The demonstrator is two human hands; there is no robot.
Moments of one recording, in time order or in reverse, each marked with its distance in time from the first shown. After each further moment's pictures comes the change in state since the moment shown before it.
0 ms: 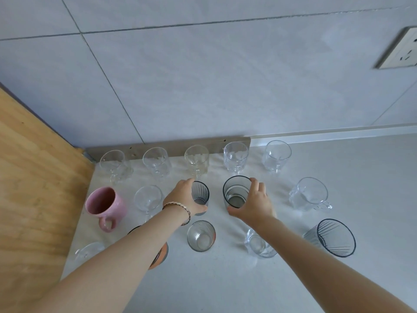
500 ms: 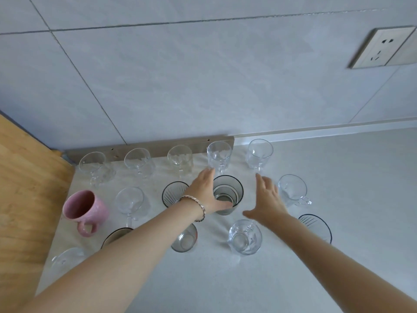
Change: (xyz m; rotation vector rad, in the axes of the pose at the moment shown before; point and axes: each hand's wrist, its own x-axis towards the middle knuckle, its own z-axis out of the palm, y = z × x) left_hand -0.001 0.071 0.021 0.013 -0.078 0.259; right_hand -0.002 0.046 -0.047 -0.127 -0.064 -0.041
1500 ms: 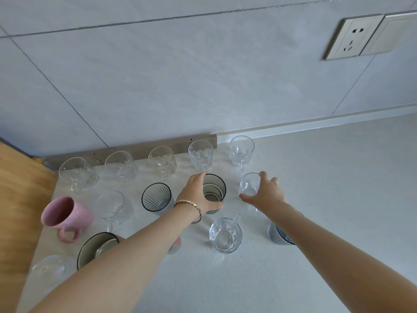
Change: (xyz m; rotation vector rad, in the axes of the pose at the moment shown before) left_hand 0.010 0.028 0.028 -0.113 0.040 -0.093; right_hand 0.032 0.059 -0.006 0.063 0.047 0.238
